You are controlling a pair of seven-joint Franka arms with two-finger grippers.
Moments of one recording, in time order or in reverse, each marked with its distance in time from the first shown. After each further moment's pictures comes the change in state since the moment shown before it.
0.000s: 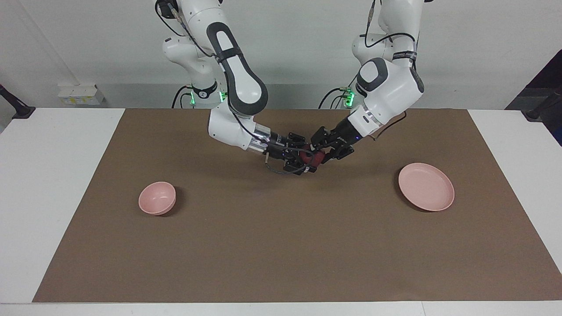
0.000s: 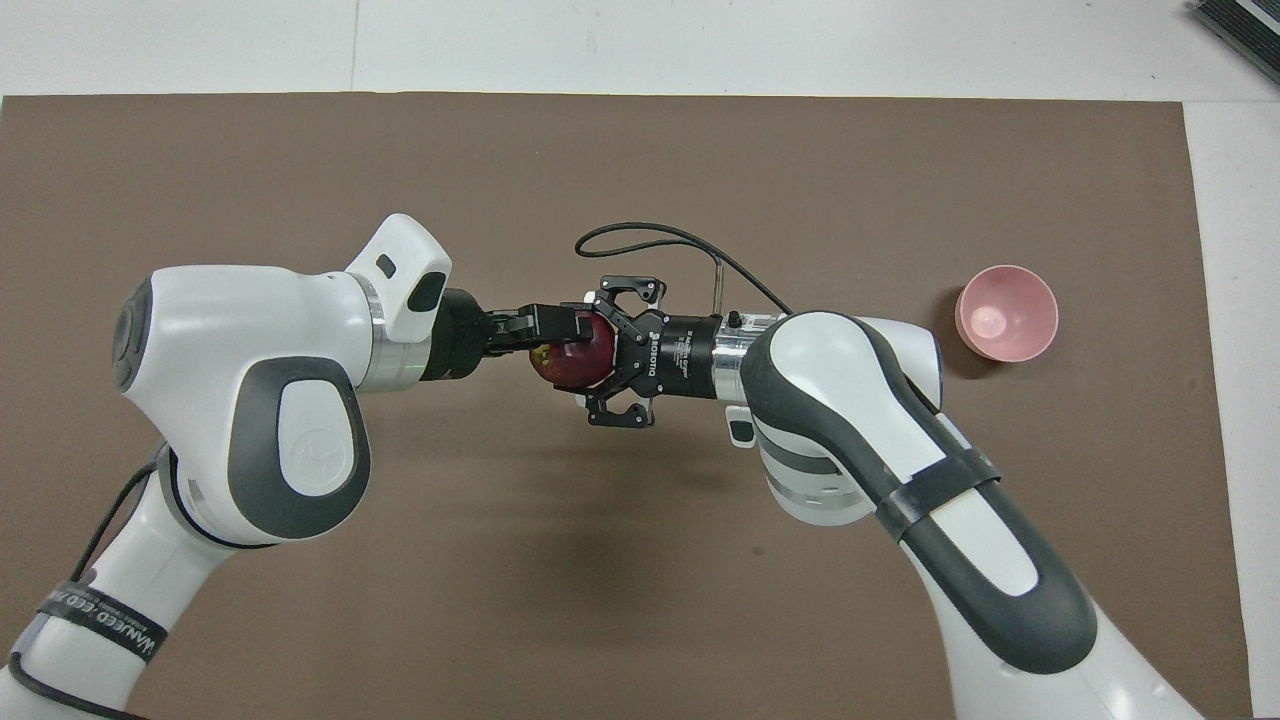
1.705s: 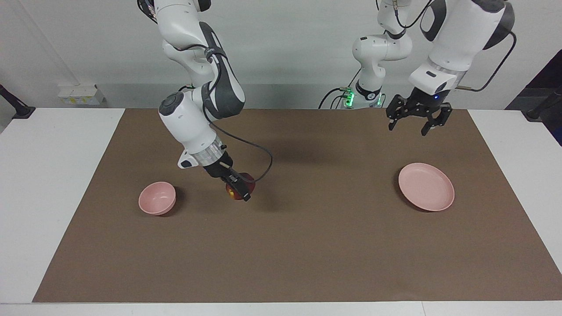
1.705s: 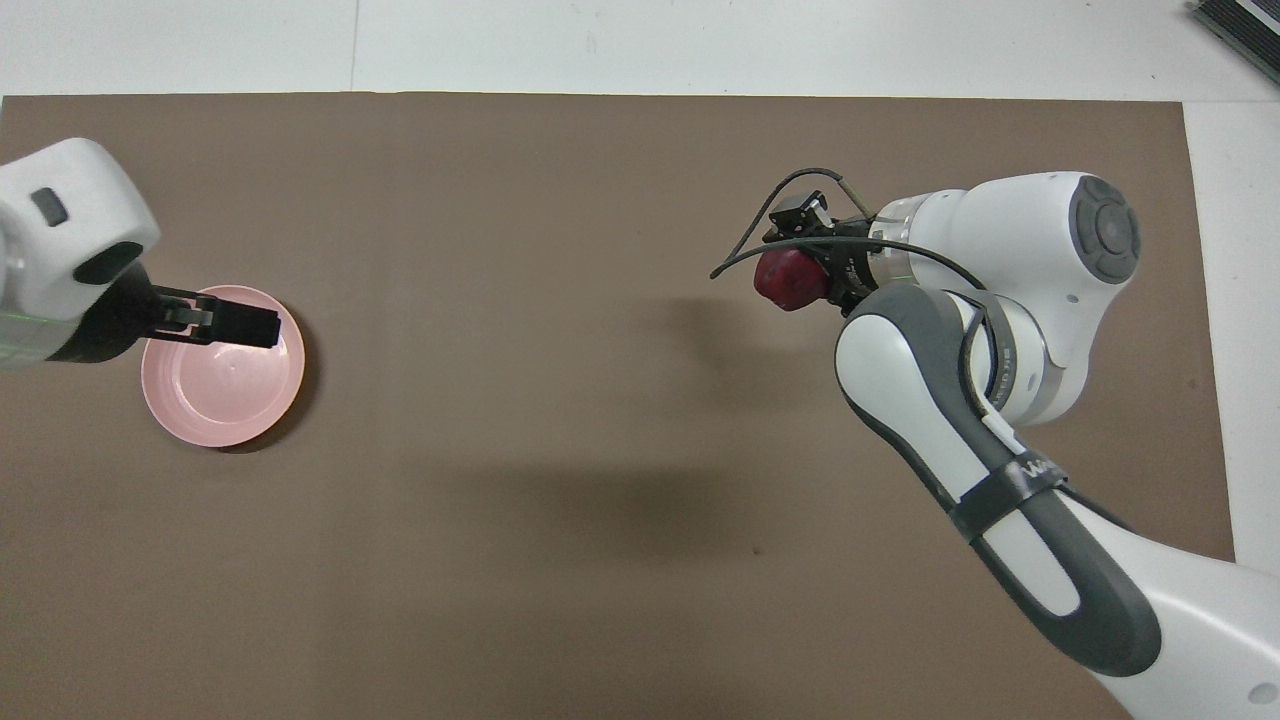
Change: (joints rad) left arm 0.250 -0.148 0.031 0.330 0.773 -0.643 -0.023; right arm -0.258 -0.004 -0.017 0.113 -1.214 0.042 -0.187
